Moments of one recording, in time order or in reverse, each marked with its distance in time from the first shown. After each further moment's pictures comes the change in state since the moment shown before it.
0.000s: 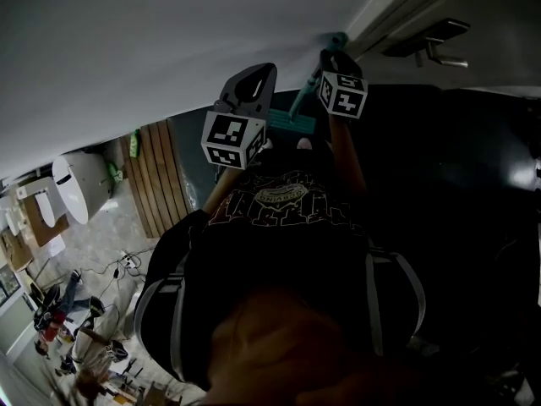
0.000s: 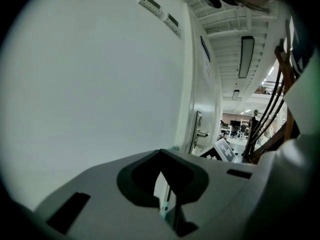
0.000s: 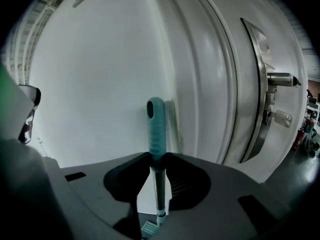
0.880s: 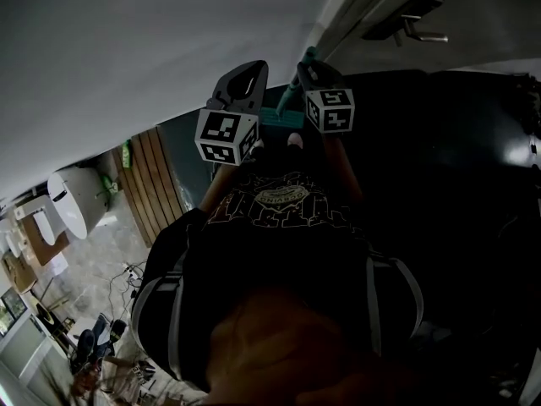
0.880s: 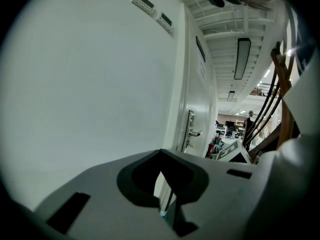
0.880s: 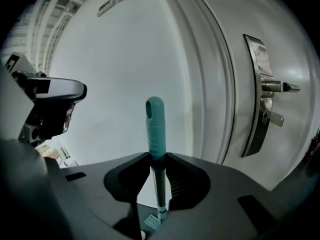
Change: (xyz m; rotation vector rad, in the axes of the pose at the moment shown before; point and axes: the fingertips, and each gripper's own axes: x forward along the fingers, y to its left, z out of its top) left arm 0.003 -0.030 -0.009 -0.002 0.006 -0.053; right arm -0.059 0.030 -0.025 -0.092 -0.007 0.142
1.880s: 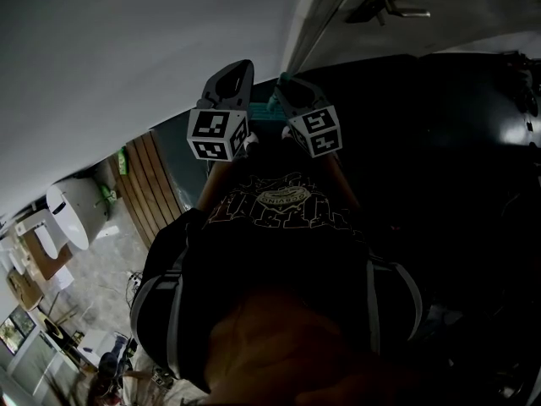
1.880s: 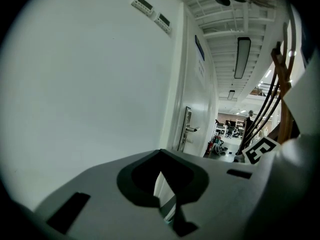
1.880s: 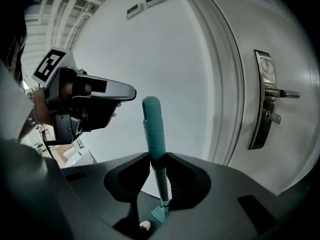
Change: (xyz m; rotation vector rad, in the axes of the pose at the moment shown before) left arm -0.017 -0.011 -0.023 -0.012 0.027 0.001; right arm -0.063 0.068 -0.037 -0.093 0.035 0.128
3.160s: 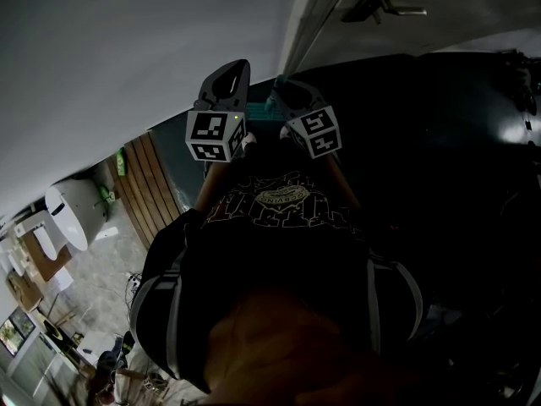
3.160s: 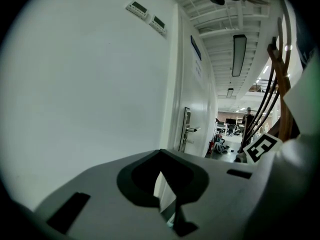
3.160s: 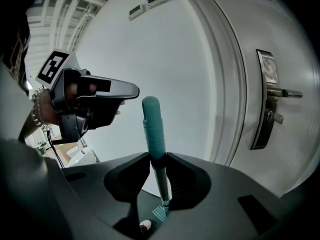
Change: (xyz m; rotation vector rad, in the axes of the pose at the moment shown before) left arm 0.001 0.000 0.004 0.041 -0.022 0.009; right arm -0.002 0.005 0.001 -0.010 0.002 0.043
